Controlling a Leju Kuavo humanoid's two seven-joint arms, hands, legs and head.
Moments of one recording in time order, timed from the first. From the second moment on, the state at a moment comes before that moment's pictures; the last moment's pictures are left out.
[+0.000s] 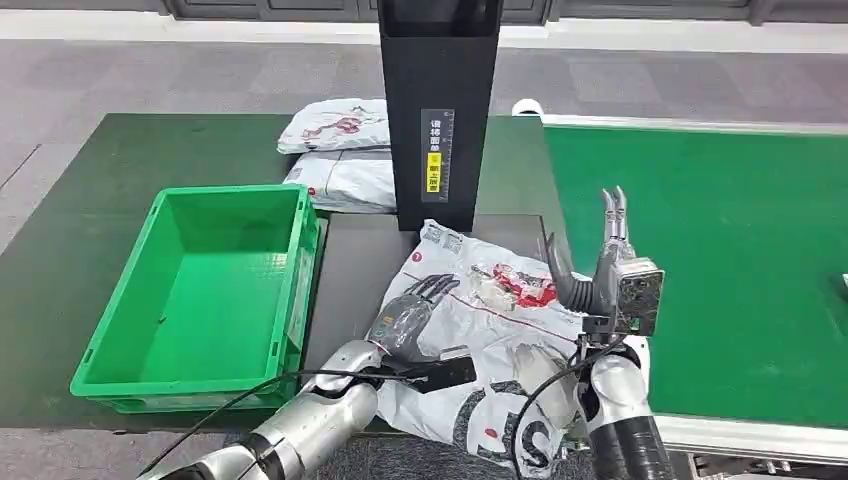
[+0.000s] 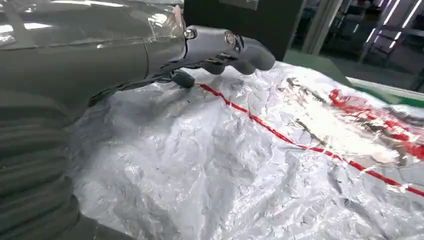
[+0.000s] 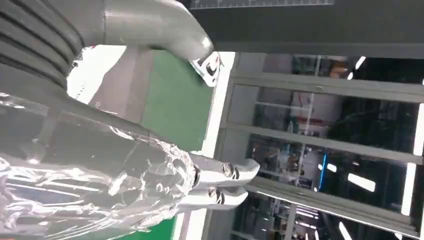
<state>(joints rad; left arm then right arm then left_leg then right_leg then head) -0.56 -0.21 -0.62 -0.43 -0.84 0.24 -0.30 -0.24 0.13 0.06 -1.26 0.06 -0.20 -0.56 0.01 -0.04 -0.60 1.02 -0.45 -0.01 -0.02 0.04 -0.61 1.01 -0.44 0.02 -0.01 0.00</state>
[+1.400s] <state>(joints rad) -0.72 -0.10 -0.62 -0.45 -0.90 -0.01 -0.45 -0.19 0.15 0.01 -1.36 0.01 -0.09 -0.48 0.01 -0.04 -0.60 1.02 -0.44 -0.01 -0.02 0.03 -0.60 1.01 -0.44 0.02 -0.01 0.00</state>
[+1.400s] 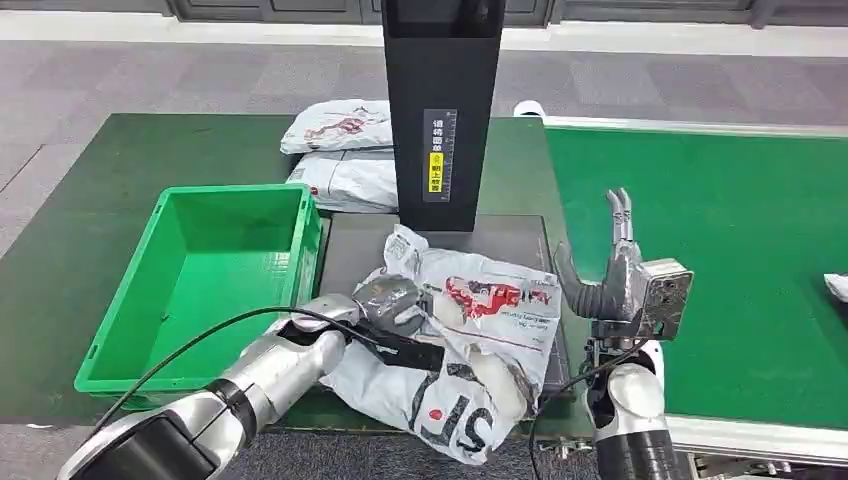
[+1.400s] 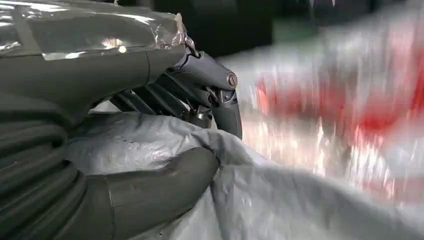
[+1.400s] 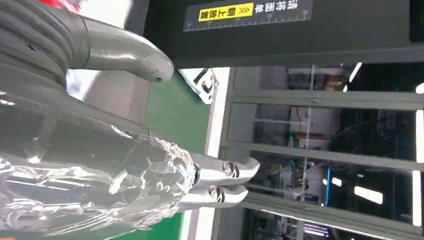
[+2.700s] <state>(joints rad) -0.36 0.31 -0.20 -1.03 -1.57 0.58 0.65 -0.10 0.14 0.01 -1.40 -0.08 -0.08 -0.44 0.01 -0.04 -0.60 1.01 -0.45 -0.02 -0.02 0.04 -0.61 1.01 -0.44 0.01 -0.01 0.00</state>
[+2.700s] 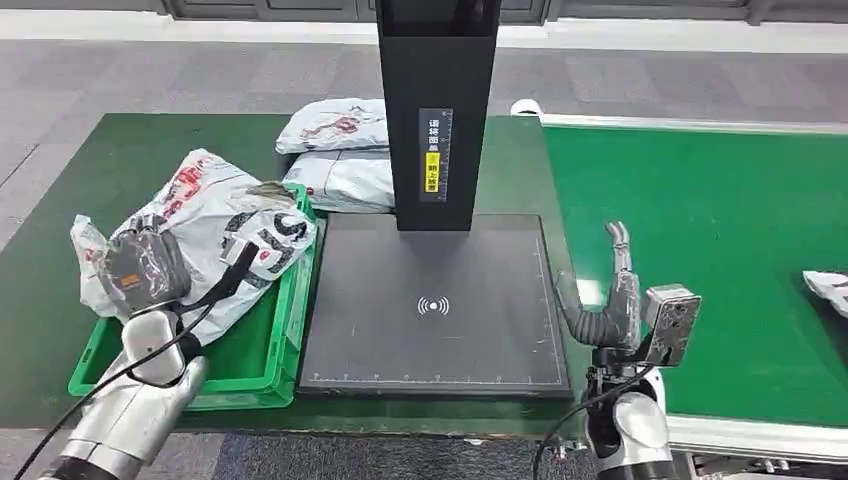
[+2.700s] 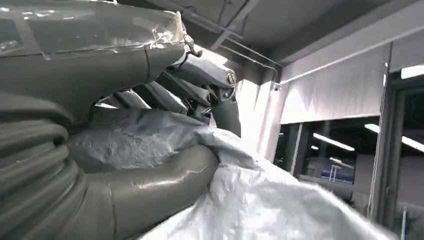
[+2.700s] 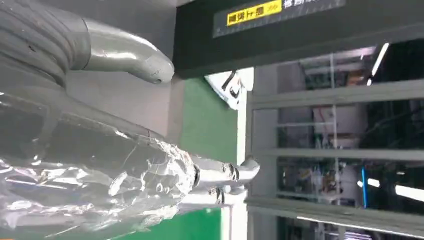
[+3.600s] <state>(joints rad) -0.40 0.00 0.09 -1.16 -0.28 0.24 -0.41 -0.04 0.14 0.01 -1.37 0.02 -0.11 -0.43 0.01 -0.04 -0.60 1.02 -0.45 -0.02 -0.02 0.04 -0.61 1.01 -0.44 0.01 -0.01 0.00</state>
